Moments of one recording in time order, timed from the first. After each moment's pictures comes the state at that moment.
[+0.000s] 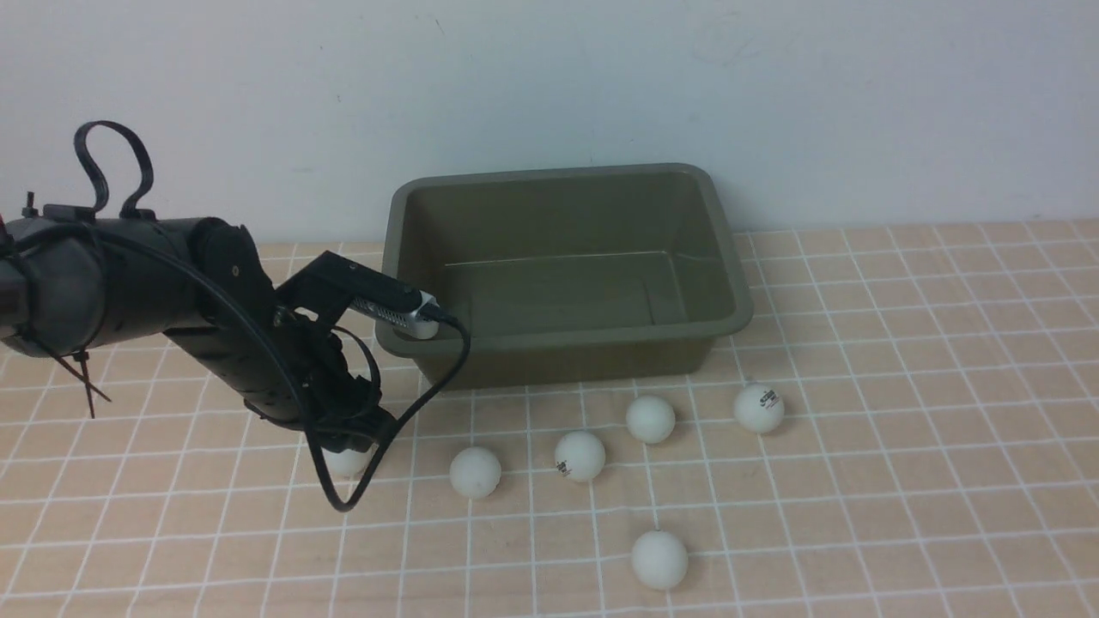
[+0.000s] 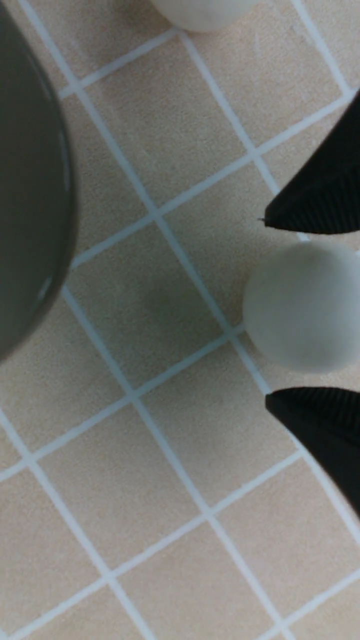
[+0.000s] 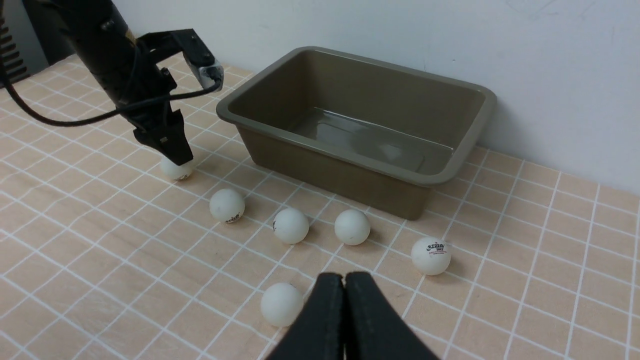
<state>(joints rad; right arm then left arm) 0.01 0.25 -0.59 0.68 0.98 -0.63 -0.20 1.83 -1.09 -0.20 0.57 0.44</state>
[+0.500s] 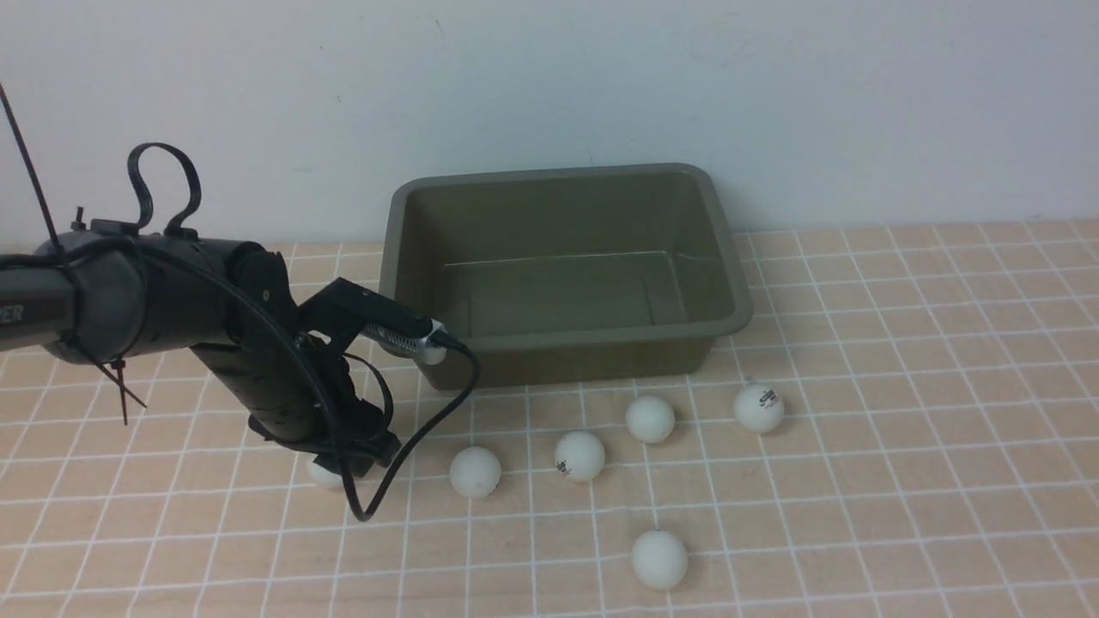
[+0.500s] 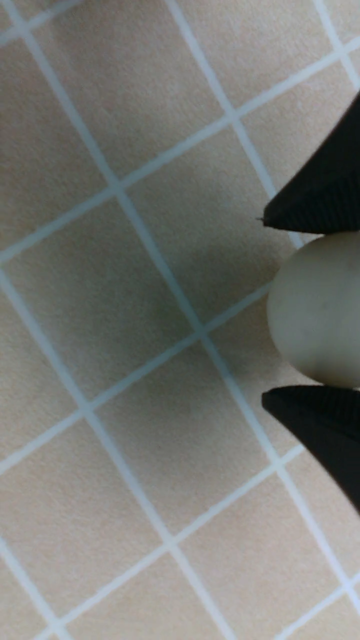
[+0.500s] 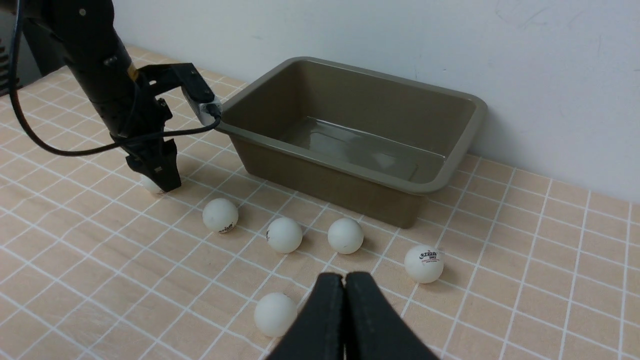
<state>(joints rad) 0.01 0.25 -0.59 0.68 0.97 -0.63 -0.22 1.87 -1.09 -0.07 0.61 0.29</state>
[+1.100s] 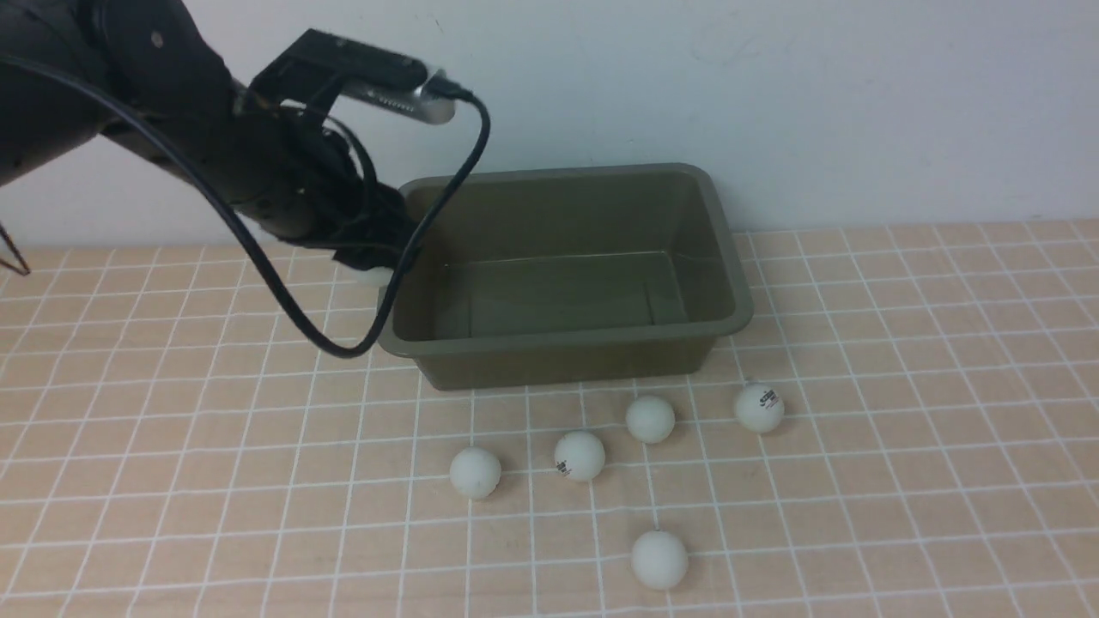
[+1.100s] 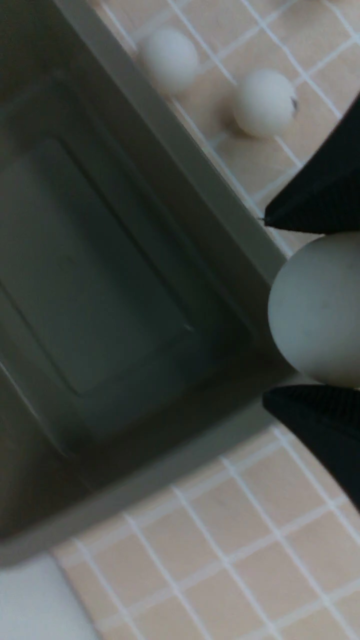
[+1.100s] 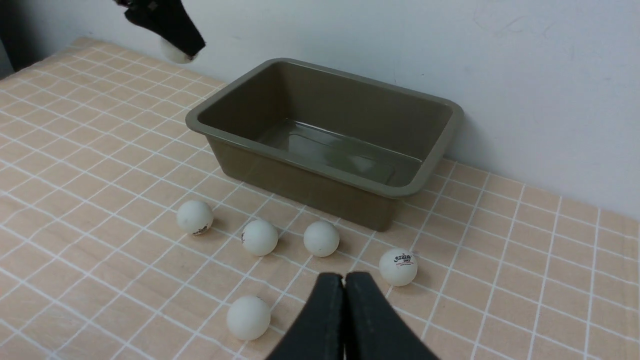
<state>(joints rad) 0.01 0.25 -0.59 0.64 0.94 -0.63 -0.22 1.72 -1.47 -0.38 0.81 0.52</state>
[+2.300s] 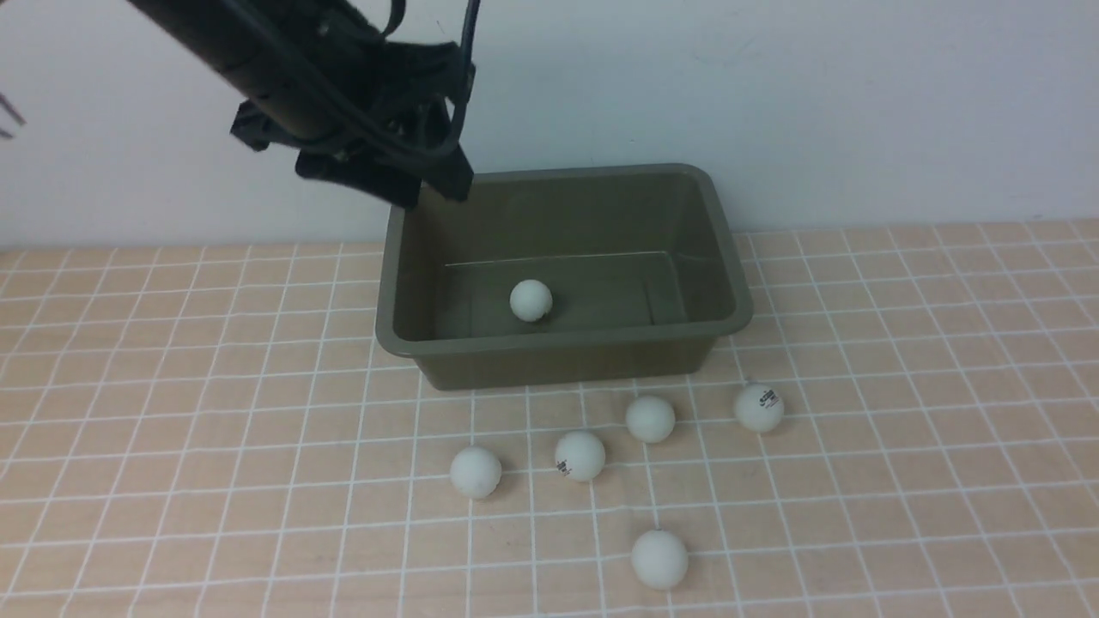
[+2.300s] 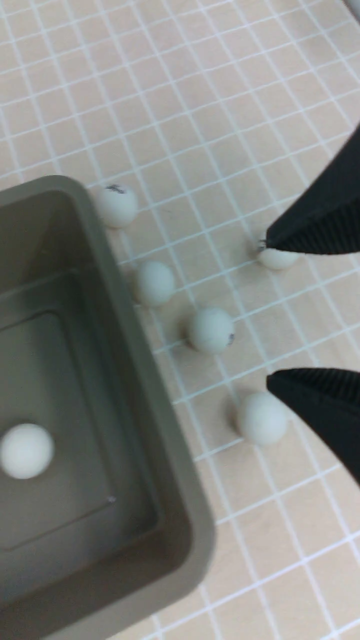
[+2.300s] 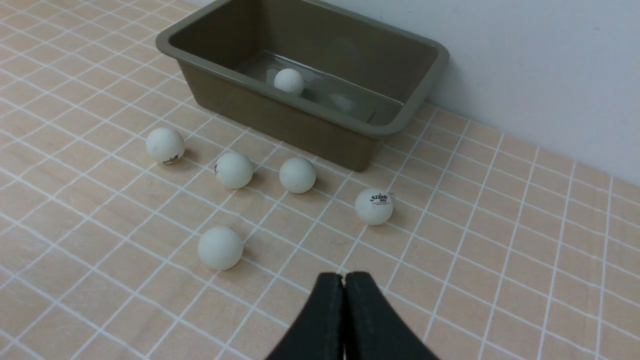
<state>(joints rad) 0.01 0.25 -0.59 0.52 1.02 -0.63 -0.26 1.65 -1.69 -0.44 1.25 0.04</state>
